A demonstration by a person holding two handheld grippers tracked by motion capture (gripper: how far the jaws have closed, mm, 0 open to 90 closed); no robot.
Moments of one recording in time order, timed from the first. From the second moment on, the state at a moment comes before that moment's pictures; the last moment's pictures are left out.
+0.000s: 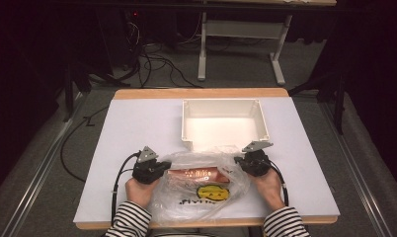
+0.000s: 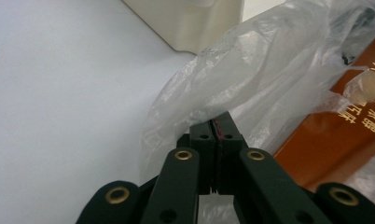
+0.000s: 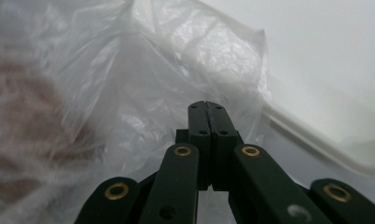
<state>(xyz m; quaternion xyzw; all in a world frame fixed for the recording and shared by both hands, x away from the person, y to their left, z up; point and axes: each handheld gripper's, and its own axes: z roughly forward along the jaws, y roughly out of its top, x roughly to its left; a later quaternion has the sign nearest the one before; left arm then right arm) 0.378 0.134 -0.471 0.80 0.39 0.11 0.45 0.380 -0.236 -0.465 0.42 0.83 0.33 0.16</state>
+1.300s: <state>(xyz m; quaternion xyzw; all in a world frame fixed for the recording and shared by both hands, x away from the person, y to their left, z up) 0.322 0.129 -0.448 0.82 0.36 0.12 0.43 0.330 -0.223 -0.395 0.35 0.81 0.43 0.18</state>
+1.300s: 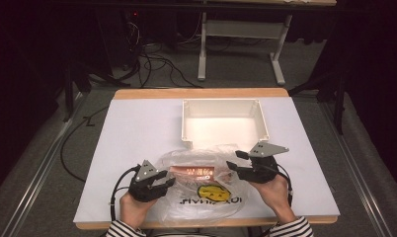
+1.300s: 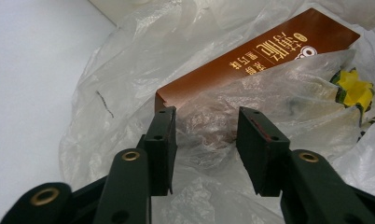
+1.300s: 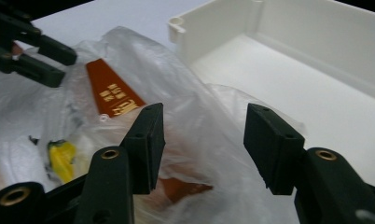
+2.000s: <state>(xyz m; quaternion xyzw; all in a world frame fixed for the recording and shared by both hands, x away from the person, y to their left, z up) 0.322 0.138 -0.447 0.83 0.34 0.11 0.44 0.344 -0.227 -0.429 0.37 0.83 0.37 0.18</state>
